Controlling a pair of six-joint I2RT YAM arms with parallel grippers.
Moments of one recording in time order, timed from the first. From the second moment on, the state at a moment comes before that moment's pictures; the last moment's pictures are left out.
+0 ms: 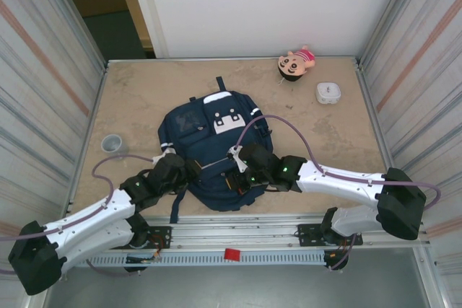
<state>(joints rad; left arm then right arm) -0.81 0.82 0.40 -0.32 -0.13 -1.37 1.07 1.29 0.79 -0.32 -0.16 0.52</state>
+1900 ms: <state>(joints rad) -0.64 0.66 0.64 -0.63 -0.12 -0.78 0.89 1.25 0.85 -0.45 -0.19 0.46</state>
